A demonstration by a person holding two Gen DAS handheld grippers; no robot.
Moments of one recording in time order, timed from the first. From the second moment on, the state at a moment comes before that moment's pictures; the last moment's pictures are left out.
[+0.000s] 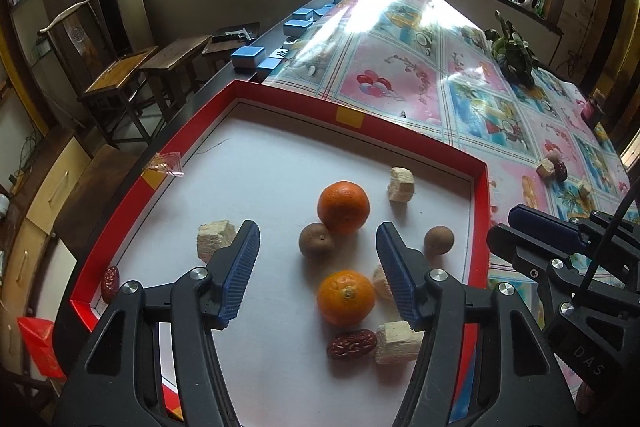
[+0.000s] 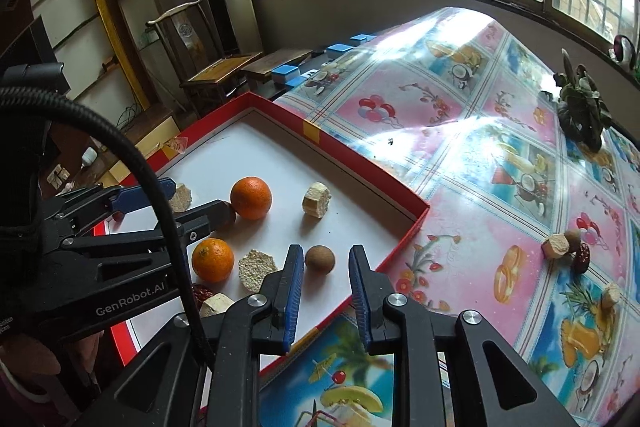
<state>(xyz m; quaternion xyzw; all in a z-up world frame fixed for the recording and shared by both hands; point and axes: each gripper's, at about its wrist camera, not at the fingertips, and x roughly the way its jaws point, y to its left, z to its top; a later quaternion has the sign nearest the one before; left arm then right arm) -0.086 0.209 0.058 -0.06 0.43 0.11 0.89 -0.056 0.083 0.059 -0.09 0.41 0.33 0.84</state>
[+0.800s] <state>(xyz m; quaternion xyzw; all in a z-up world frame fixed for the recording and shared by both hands) -0.051 0.096 0.059 -0.02 0.45 0.02 0.89 -0.045 -0.048 0.054 -0.02 0.42 0.23 0.88</state>
